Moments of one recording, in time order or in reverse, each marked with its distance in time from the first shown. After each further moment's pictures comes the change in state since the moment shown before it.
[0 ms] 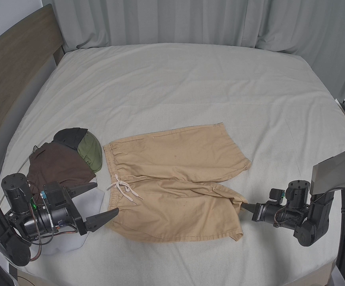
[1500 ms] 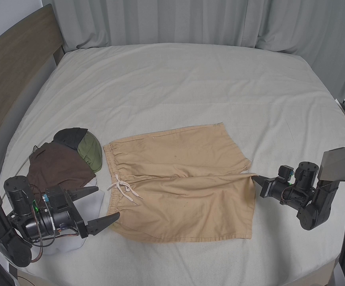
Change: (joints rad) left arm -0.001 0.023 0.013 0.000 0.000 0.026; right arm -0.113 -0.029 -0.175 -0.002 -0.005 -0.158
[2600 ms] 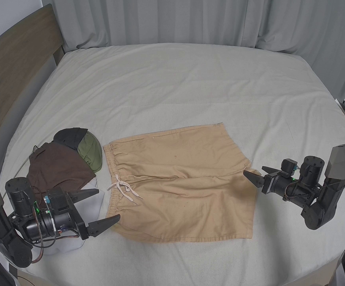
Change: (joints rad) left arm -0.001 0.013 0.008 0.000 0.000 0.000; right arm 0.037 -0.111 0.047 0.000 0.001 -0.022
